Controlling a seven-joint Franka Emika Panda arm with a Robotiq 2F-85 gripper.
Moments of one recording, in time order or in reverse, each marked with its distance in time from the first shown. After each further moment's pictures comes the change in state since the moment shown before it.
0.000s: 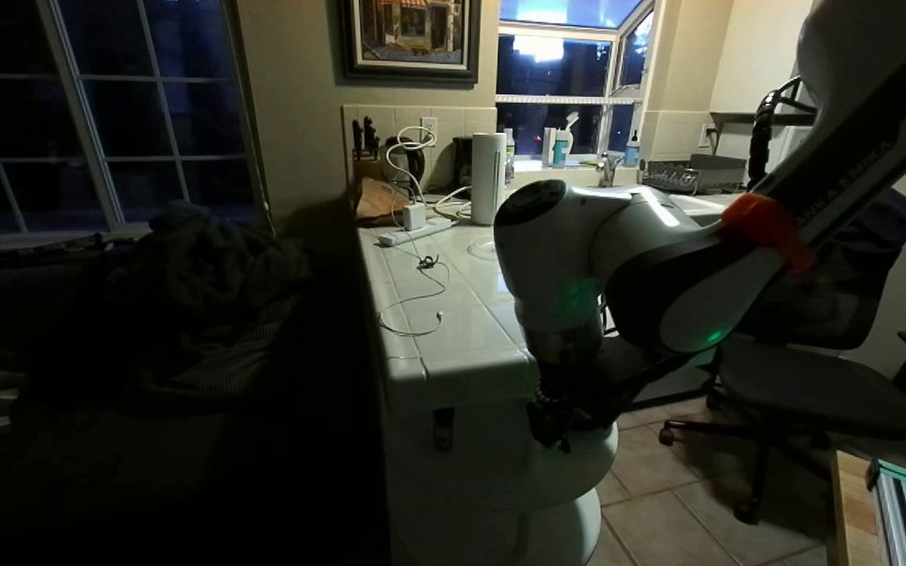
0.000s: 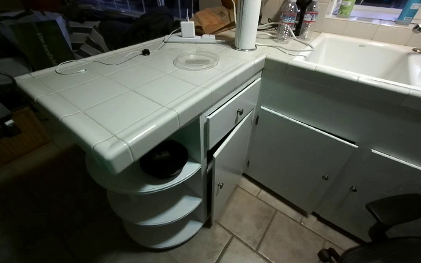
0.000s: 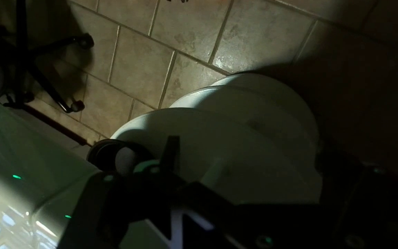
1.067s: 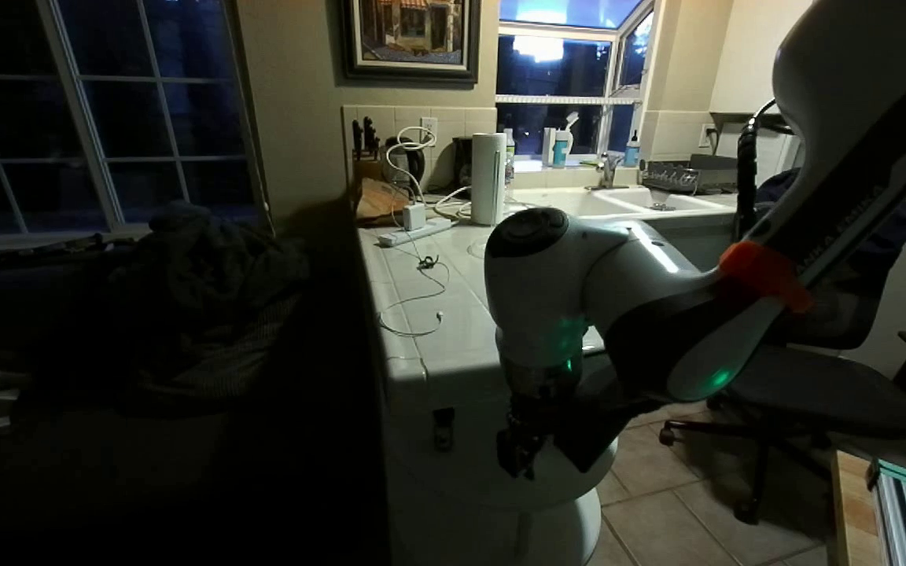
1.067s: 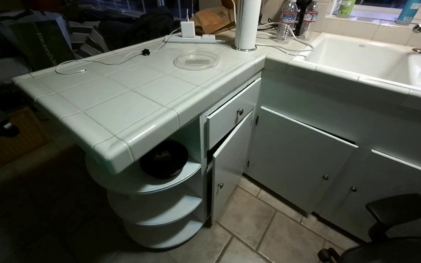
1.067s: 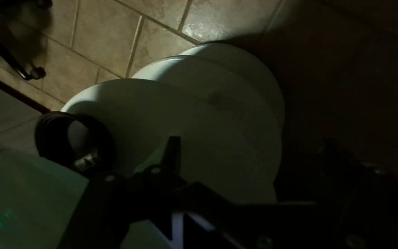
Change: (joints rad) arm 0.098 0.076 -0.042 0.016 -0.075 0.180 0.079
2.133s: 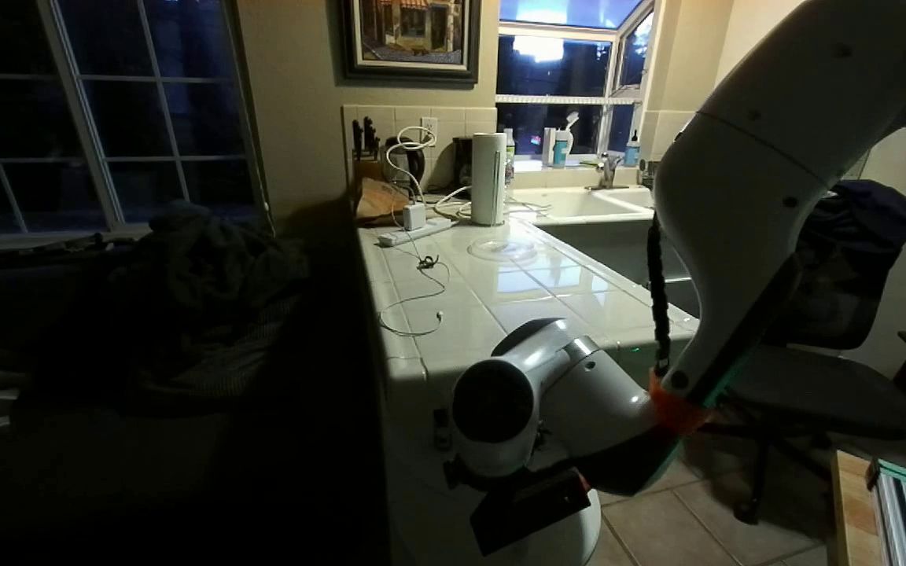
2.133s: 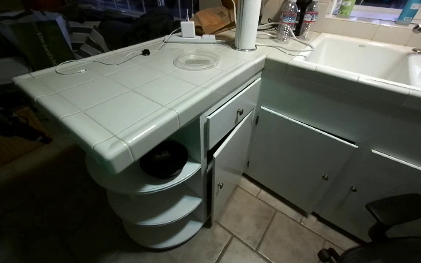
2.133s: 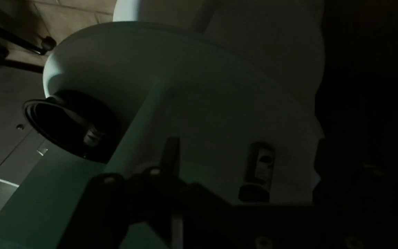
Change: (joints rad) arm 0.268 0.340 -0.269 0.202 -0.506 0.112 0.826
